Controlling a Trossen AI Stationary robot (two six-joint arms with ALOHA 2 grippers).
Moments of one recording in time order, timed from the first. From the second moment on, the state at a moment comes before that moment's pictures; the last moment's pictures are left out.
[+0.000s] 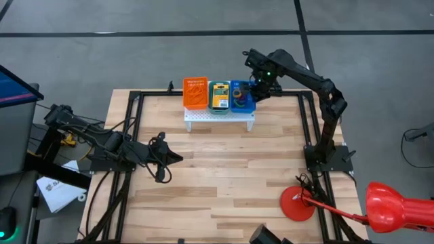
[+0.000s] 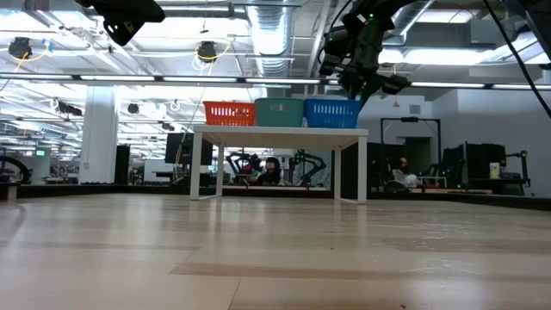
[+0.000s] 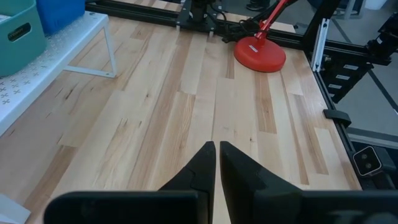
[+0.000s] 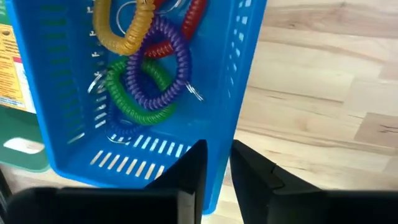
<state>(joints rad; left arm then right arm) -0.43 0.88 0.70 -0.32 -0.44 -0.37 -0.70 1.87 1.87 -1.44 -0.23 0.79</state>
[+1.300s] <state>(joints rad) -0.43 0.88 0.70 -0.32 -0.44 -0.37 -0.68 1.84 1.87 -1.40 -0.22 0.75</state>
